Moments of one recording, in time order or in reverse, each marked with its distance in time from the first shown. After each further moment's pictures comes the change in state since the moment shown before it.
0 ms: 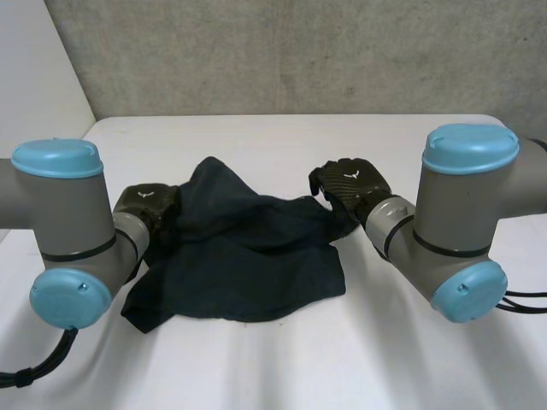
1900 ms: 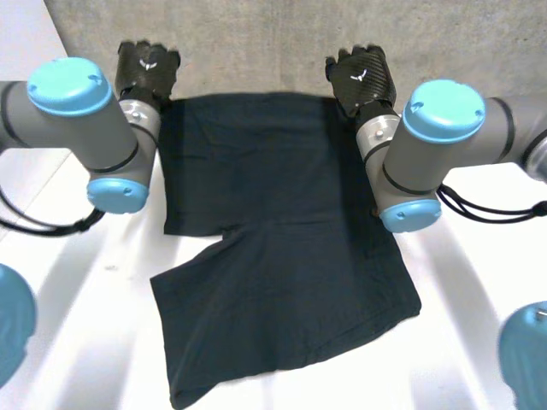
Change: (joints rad) left arm 0.001 -0.334 0.744 0.235 -0.009 0.352; right arm -0.010 0.330 -0.589 -0.278 0.173 -0.331; left_hand -0.672 -0.622 -0.590 -0.609 -0.590; right_hand -0.219 -0.202 -0.175 -0.155 -0.178
